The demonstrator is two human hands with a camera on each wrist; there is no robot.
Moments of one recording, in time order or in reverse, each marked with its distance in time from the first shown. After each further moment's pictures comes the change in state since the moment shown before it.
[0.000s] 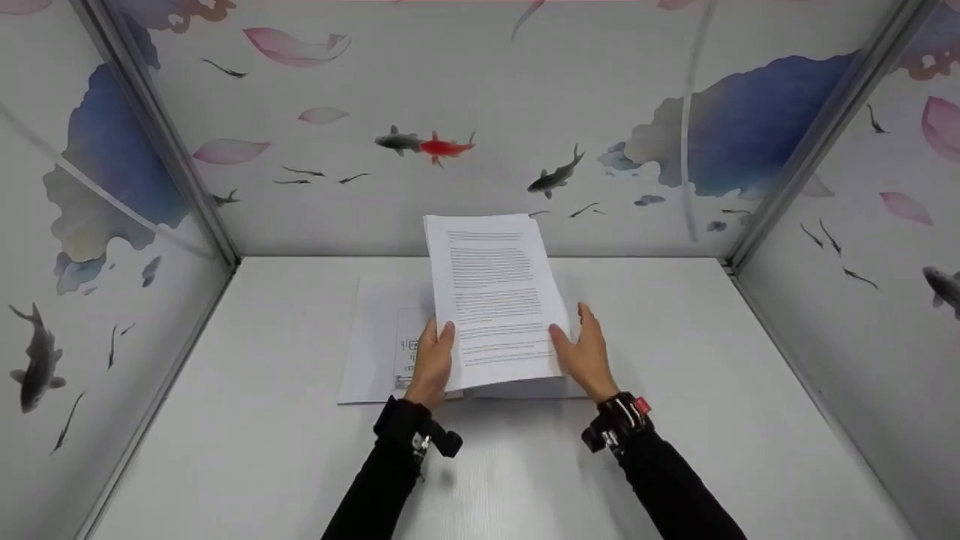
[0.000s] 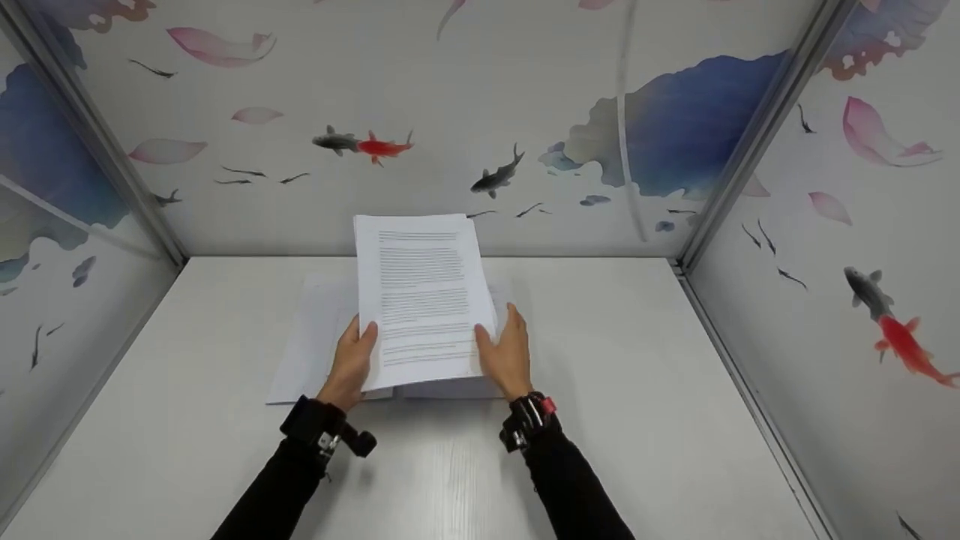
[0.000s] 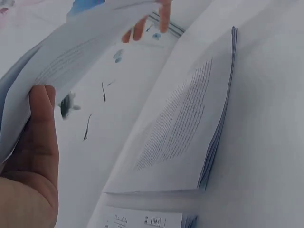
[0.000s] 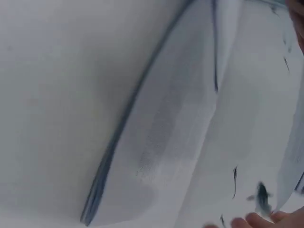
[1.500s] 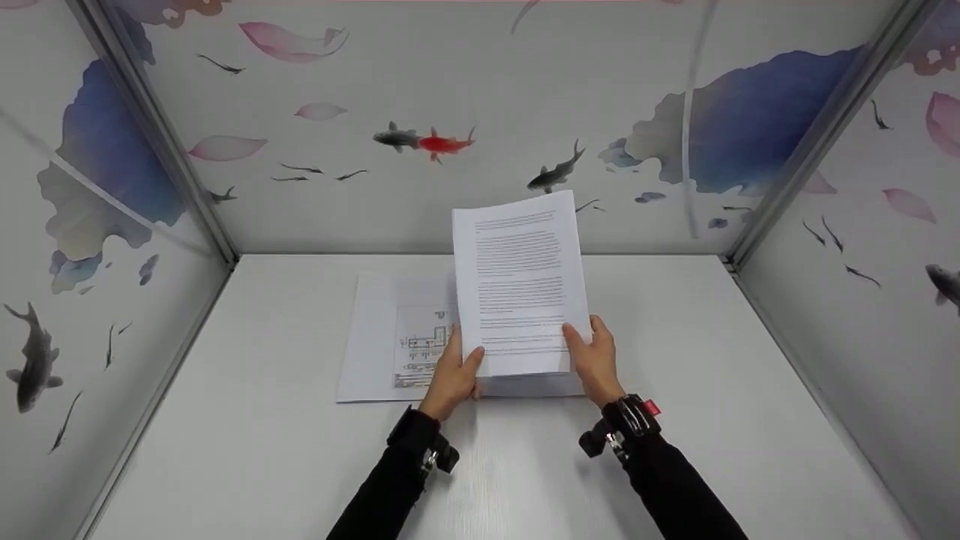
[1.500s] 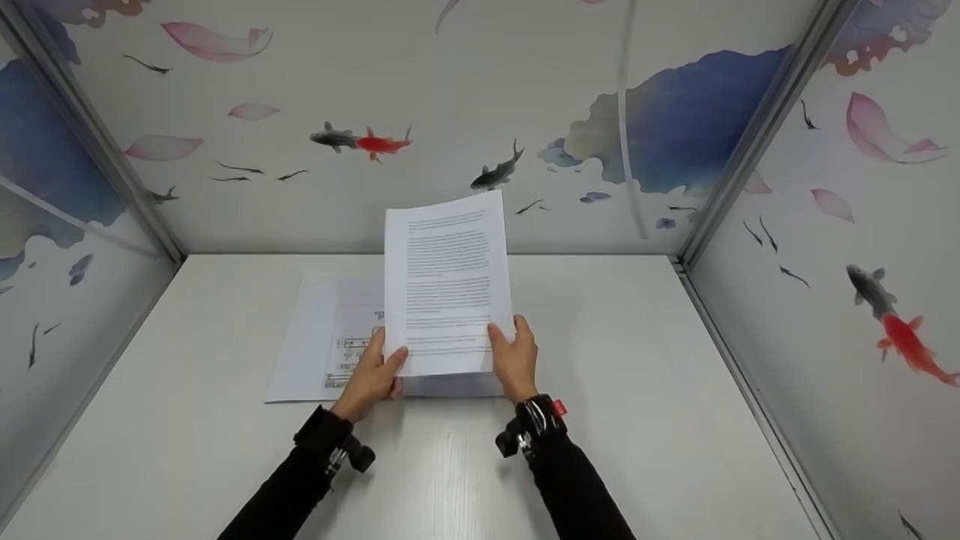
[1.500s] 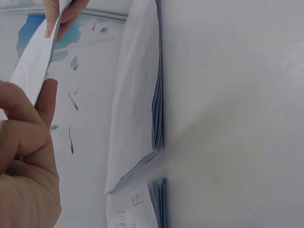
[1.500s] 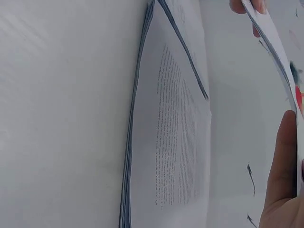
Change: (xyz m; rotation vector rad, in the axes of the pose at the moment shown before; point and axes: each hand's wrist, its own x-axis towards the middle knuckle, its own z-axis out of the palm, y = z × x) left_hand -0.013 -0.019 0.012 0.275 -0.158 0.010; right_hand -0.001 0.009 -0.005 0.297 0.093 0.161
